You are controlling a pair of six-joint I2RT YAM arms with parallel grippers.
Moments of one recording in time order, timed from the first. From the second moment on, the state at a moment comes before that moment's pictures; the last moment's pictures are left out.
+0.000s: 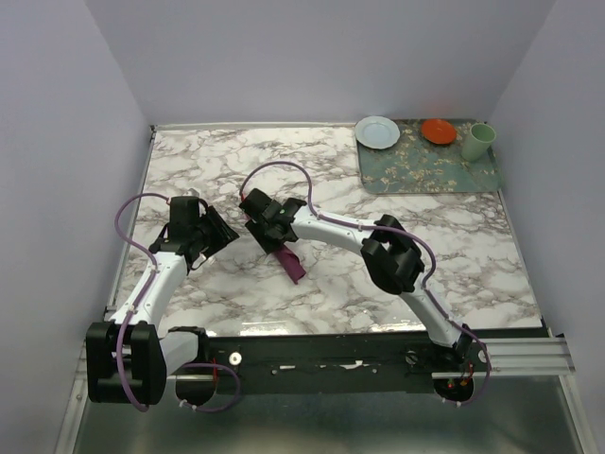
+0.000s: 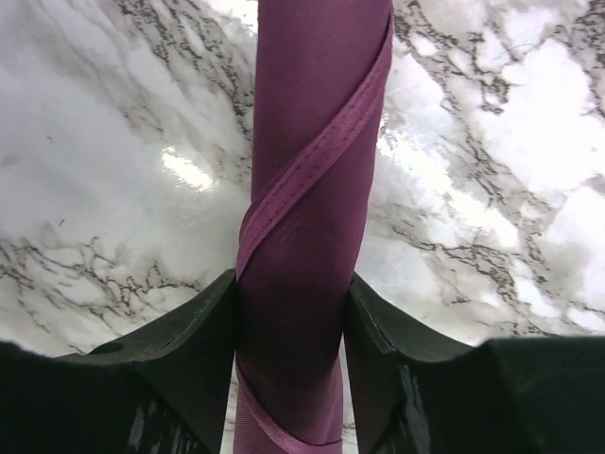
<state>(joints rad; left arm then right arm) -0.04 1.11 0.65 -0.34 0.19 -0.66 0.99 2.35 1.95 -0.67 0.18 0.19</state>
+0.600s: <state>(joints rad) -0.04 1.12 0.65 -0.32 0.21 -0.66 0.84 2.25 1.77 -0.60 0.32 0.16</state>
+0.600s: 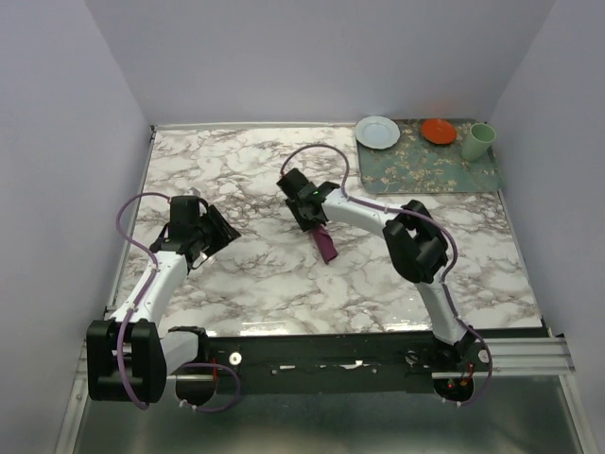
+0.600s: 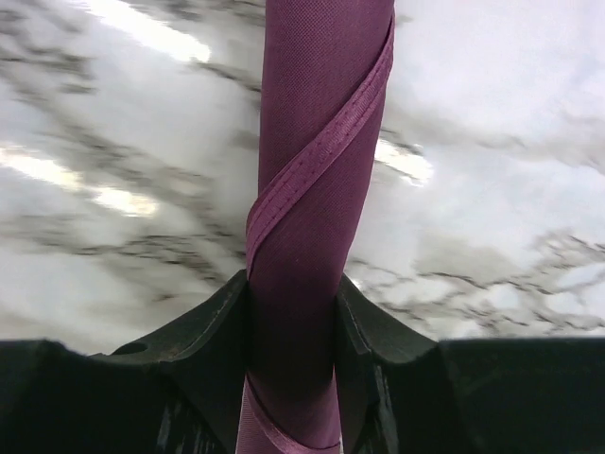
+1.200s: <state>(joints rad) -0.04 1.15 0.65 -0.29 0.25 -0.66 0.68 2.07 1.48 -0.51 0.36 0.11</state>
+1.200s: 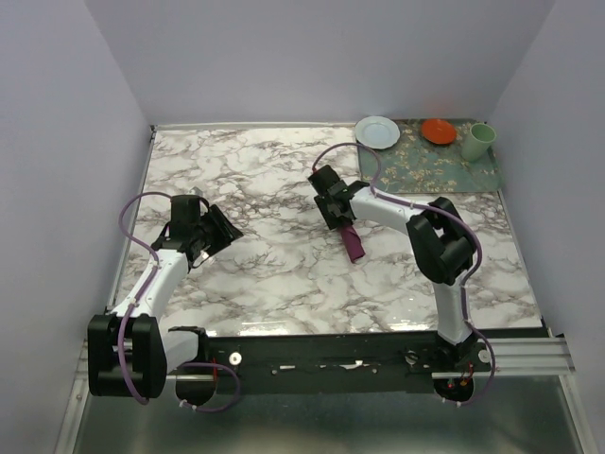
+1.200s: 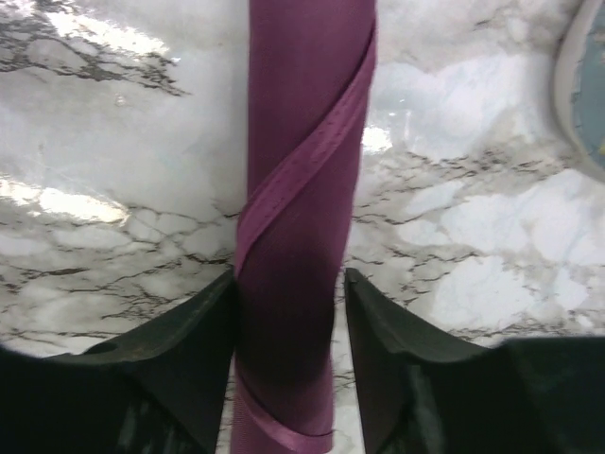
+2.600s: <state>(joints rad) -0.10 1.00 0.69 -0.14 0.58 -0.69 0.69 1.15 1.28 -0.68 0.17 0.28</state>
